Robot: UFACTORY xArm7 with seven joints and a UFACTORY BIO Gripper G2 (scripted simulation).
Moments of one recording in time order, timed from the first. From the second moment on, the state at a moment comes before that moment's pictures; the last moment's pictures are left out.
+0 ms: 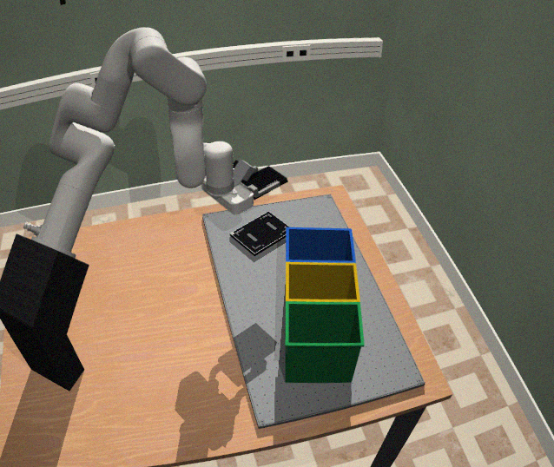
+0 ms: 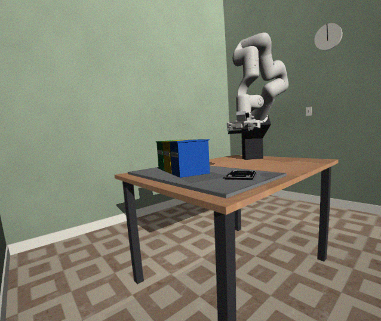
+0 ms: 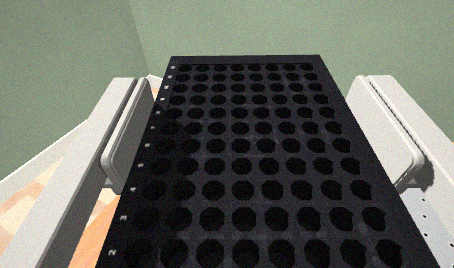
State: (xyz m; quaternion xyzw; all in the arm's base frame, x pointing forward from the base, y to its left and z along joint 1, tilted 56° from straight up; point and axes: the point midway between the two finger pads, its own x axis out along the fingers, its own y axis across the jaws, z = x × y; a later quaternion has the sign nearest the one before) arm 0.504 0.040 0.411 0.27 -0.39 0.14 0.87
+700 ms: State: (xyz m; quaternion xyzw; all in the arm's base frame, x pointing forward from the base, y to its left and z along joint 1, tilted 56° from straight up) arm 0.502 0.030 0.408 0.29 -0.37 0.10 0.88
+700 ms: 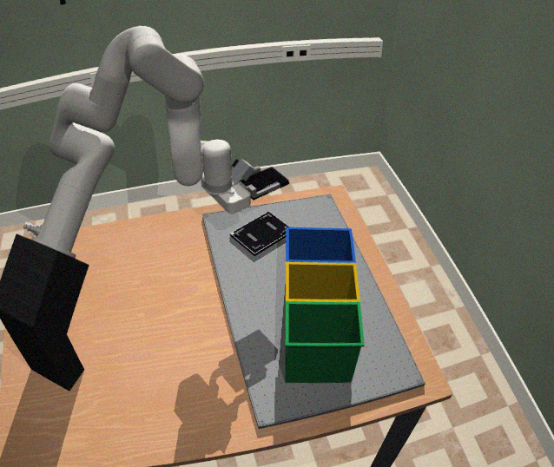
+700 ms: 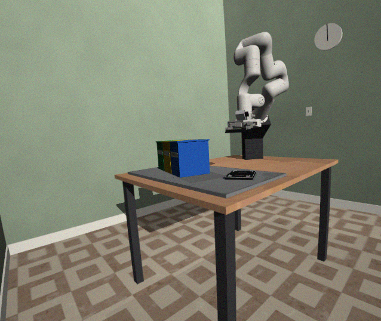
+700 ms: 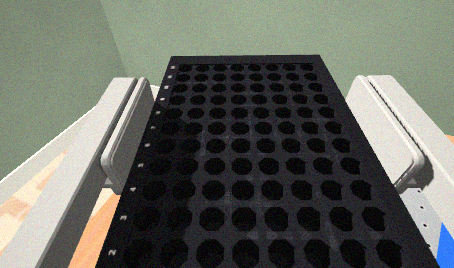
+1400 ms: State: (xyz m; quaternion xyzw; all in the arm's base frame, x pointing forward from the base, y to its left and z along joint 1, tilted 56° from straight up) arm 0.515 -0.016 0.371 0.39 -0.28 -0.16 0.86
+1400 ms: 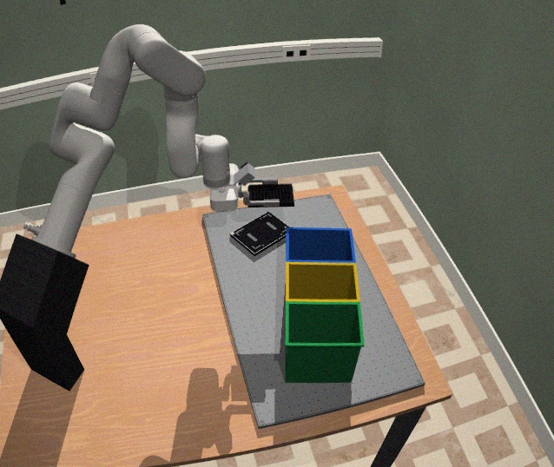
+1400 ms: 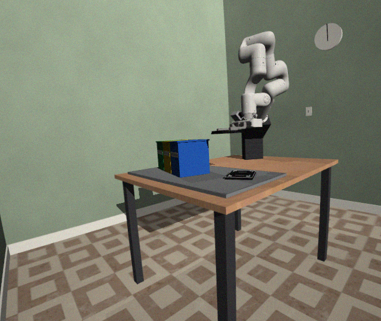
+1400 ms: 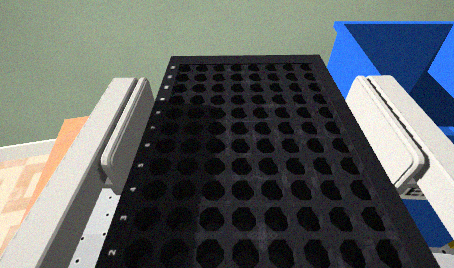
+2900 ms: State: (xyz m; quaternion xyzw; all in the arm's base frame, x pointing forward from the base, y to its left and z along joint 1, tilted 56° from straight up) arm 0.546 -0.118 0.292 0.39 -0.26 -0.19 0.86
